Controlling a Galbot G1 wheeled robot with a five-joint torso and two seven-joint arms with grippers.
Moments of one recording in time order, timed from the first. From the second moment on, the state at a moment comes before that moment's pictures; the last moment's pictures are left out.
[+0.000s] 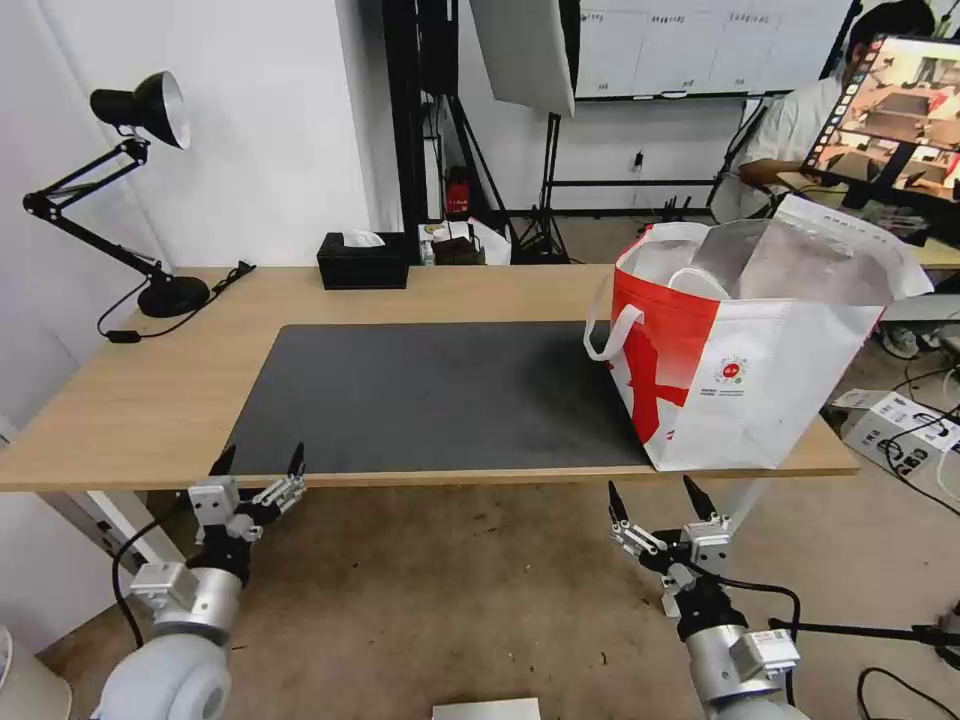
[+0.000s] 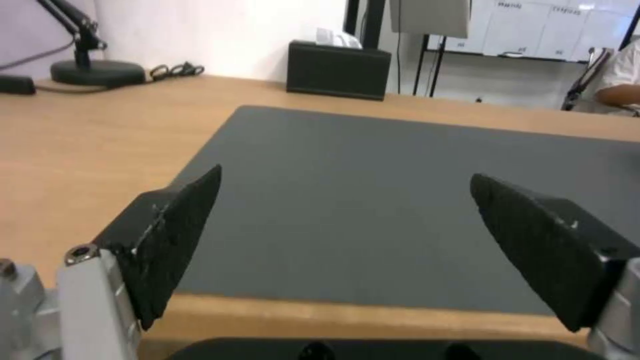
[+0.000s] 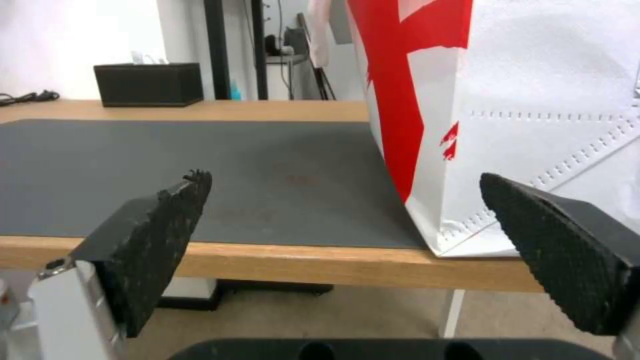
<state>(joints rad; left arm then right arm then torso) 1.61 -1.04 -0.55 -2.06 -0.55 -0.12 -0.21 -1.68 0.95 0.26 2.15 0.31 0.24 0.43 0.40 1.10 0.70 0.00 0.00</state>
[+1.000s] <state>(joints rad) 1.66 -1.09 -0.55 -2.06 -0.52 -0.12 -0.20 -1.68 0.95 0.26 2.15 0.31 0.24 0.43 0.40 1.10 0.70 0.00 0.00</state>
